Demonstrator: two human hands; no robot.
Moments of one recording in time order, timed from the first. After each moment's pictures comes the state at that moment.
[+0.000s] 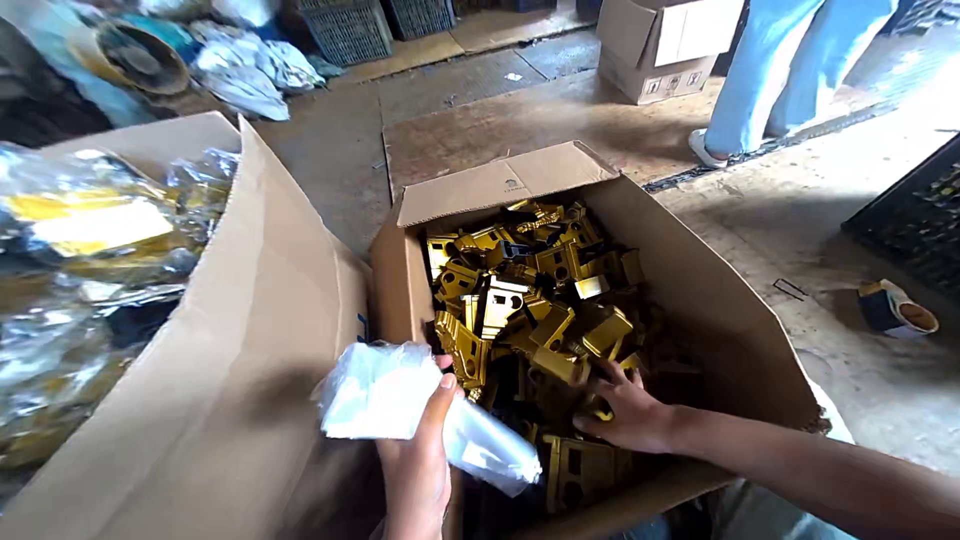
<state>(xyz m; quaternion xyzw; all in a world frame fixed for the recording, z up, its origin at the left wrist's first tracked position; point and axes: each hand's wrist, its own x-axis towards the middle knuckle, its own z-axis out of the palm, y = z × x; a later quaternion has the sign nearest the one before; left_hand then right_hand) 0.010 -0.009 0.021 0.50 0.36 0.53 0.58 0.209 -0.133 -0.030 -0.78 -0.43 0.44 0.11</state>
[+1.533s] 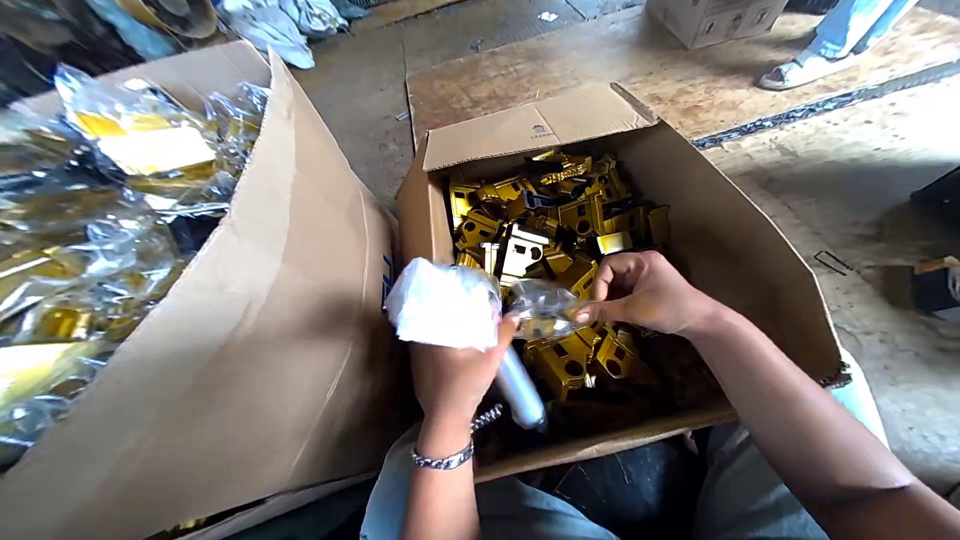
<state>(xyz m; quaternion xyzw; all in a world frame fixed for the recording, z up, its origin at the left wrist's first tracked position) 0.011 -0.005 -0.009 0.67 0.32 0.45 0.50 0.233 -0.107 0.010 -0.58 -0.55 0.37 0.47</state>
